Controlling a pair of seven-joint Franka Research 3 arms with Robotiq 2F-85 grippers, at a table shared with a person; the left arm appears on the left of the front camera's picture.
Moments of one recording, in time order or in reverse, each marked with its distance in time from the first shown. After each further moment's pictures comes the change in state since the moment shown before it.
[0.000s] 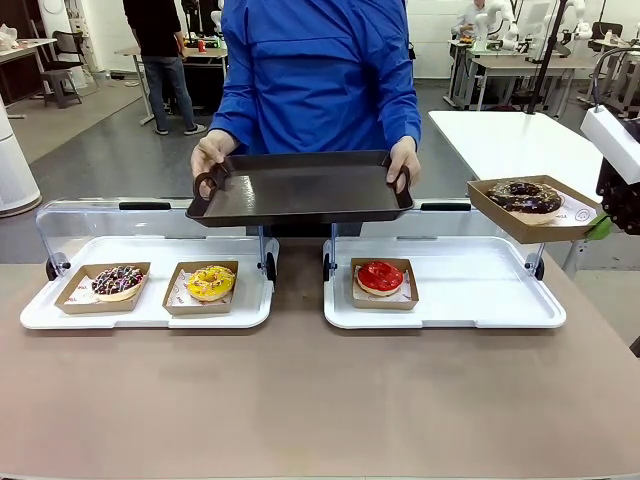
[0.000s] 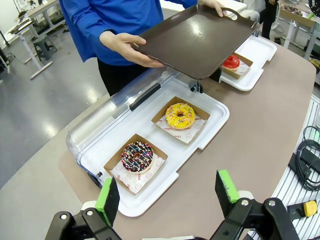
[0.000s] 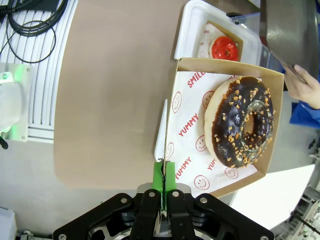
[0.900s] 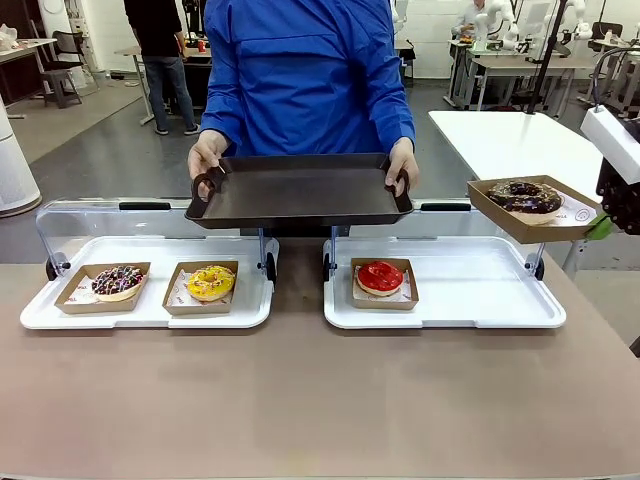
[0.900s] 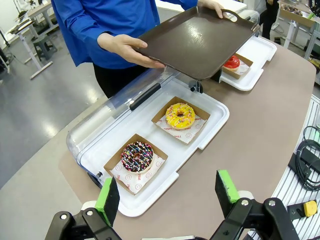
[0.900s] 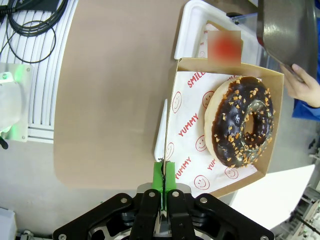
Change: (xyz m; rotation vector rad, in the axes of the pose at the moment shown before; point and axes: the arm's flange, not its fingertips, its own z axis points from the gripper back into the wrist) left arm 0.000 0.000 0.000 0.000 0.000 0.000; right arm 0.000 0.000 0.000 0.000 -0.001 0.001
